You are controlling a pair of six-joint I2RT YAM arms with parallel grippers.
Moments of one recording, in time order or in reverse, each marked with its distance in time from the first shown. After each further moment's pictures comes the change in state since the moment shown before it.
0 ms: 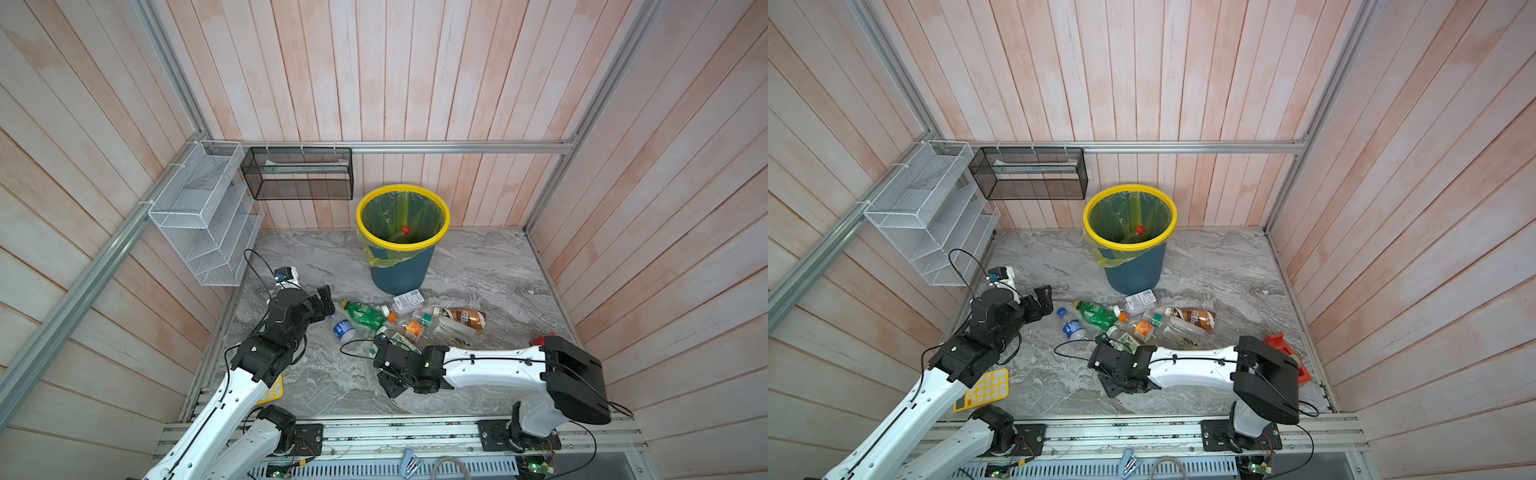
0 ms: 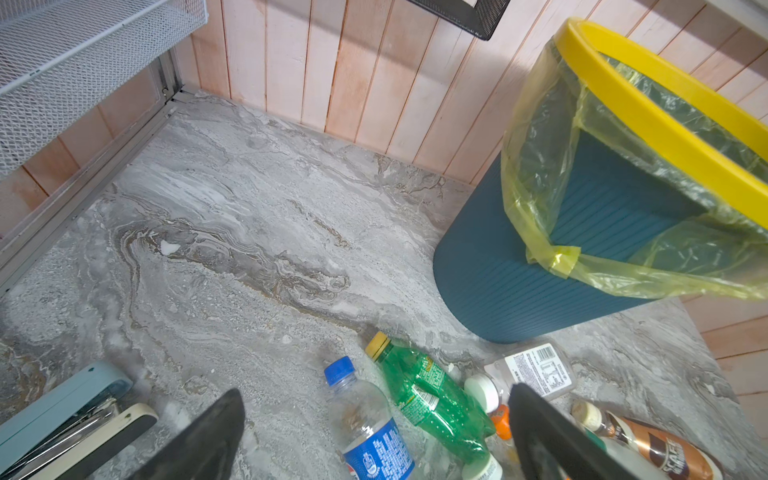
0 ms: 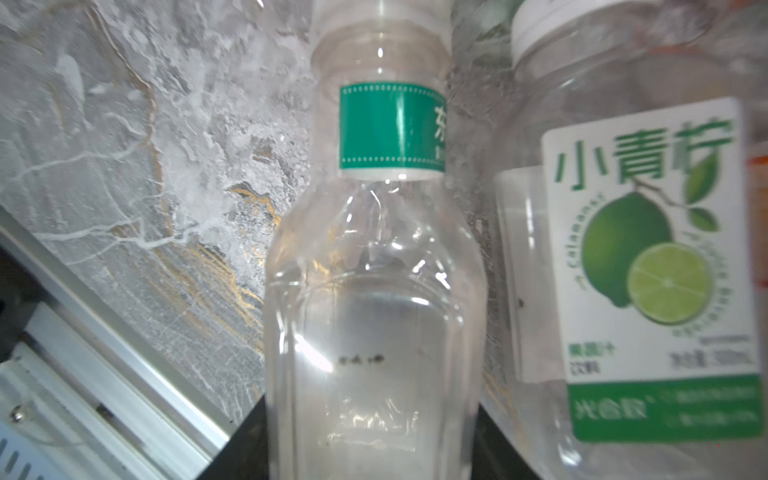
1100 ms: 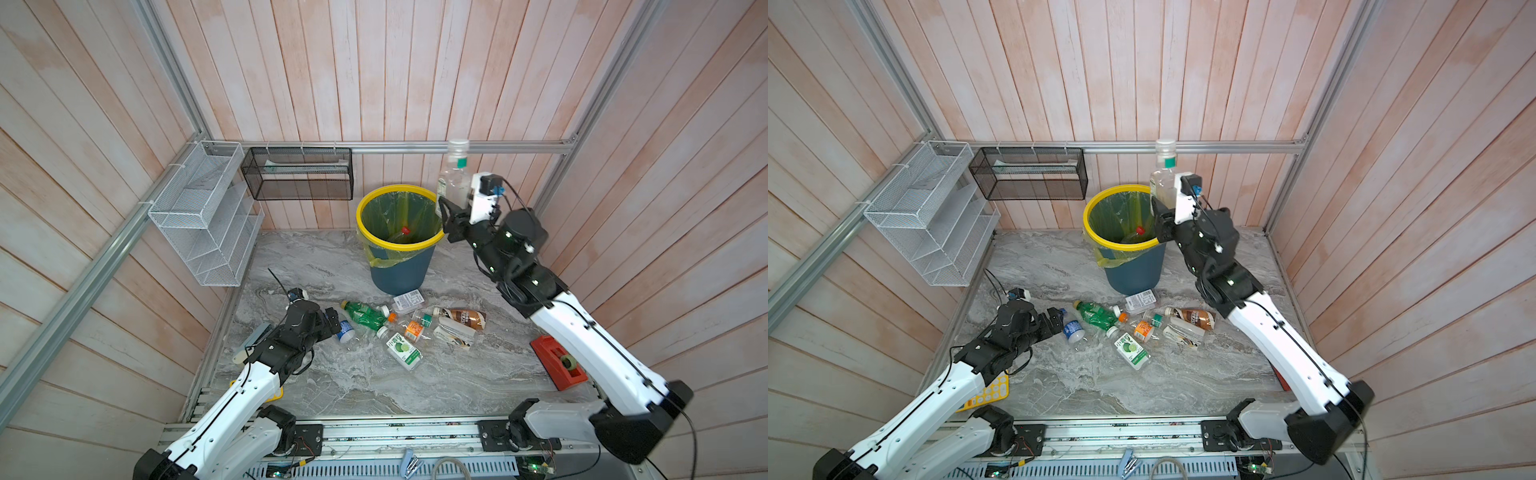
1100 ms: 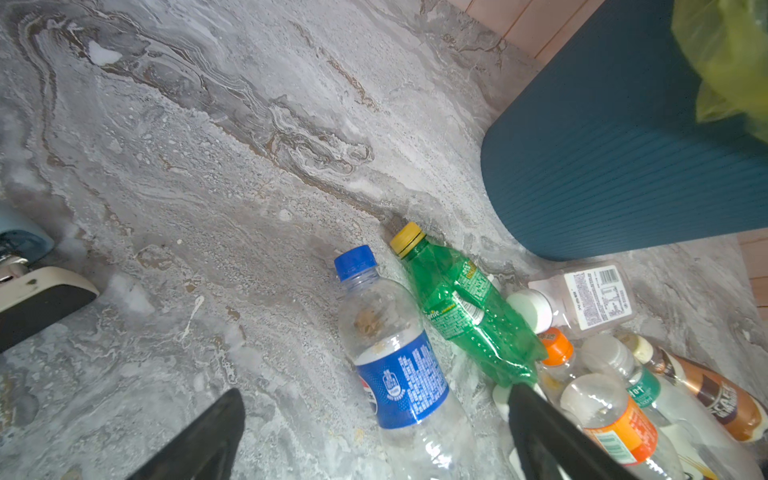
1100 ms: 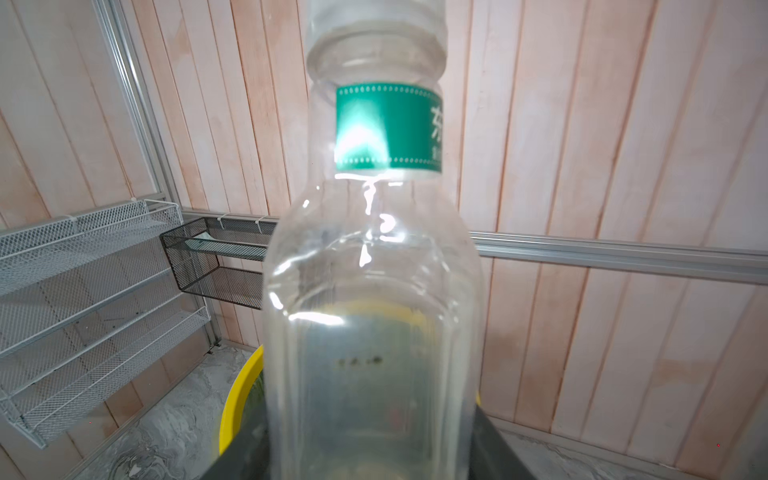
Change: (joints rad) left arm 0.010 0.085 -0.169 -0.010 0.134 -0.158; right arm -0.687 -0.134 0.589 0.384 -0.025 -0.554
